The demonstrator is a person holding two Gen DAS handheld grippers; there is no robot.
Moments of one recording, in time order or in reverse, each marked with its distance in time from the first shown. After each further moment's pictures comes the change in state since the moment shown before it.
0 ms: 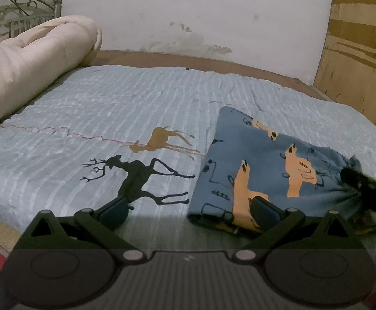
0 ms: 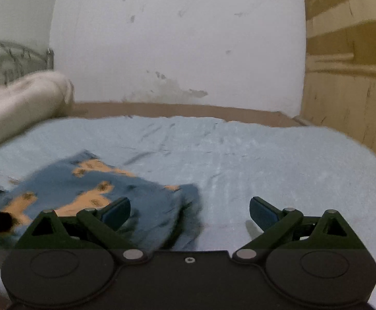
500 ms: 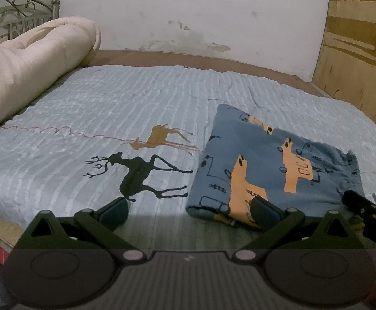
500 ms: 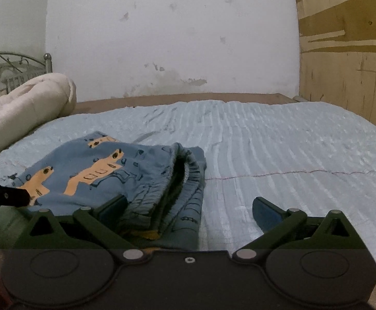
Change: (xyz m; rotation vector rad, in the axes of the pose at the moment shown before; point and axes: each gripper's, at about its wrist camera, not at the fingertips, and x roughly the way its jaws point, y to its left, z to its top) left arm -0.009 0.000 -0.001 0.009 0.007 -0.004; right arm -0.028 -0.001 -0.029 0.065 0.037 0.009
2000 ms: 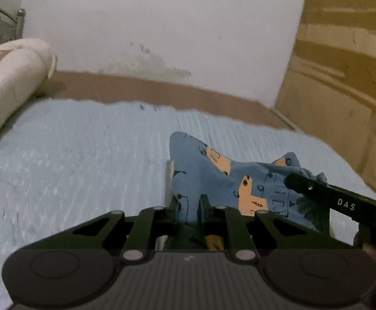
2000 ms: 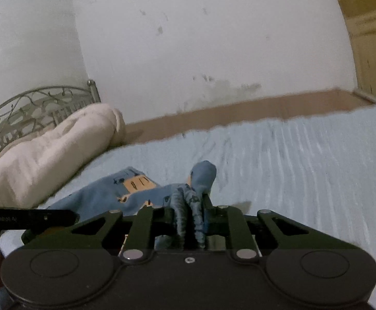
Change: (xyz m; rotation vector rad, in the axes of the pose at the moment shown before) left arm 0.035 -0.017 0.111 0.009 -0.095 -0.192; right arm 0.087 -0.027 0.112 0.099 -0.014 0.334
